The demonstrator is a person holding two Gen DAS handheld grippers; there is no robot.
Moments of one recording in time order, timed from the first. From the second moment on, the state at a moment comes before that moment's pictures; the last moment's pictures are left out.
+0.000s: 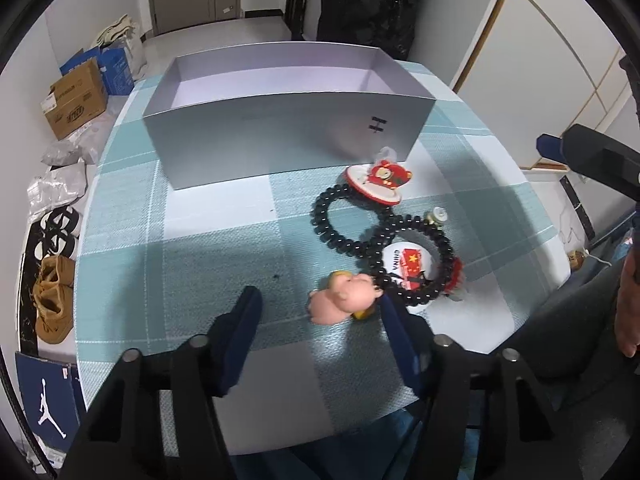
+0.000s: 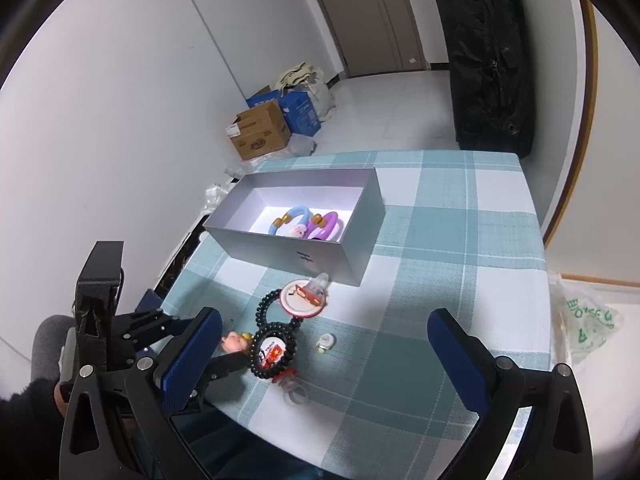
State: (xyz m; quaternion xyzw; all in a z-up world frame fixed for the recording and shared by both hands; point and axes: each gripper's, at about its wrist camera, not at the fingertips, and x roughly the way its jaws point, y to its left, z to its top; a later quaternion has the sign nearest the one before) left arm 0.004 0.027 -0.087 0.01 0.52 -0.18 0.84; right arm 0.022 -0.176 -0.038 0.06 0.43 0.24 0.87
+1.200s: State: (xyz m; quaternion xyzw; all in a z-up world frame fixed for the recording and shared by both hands) left arm 0.018 0.077 -0.027 -0.13 0.45 -0.15 0.87; right arm 0.013 -0.109 -0.083 -0.06 0.48 0.29 0.83
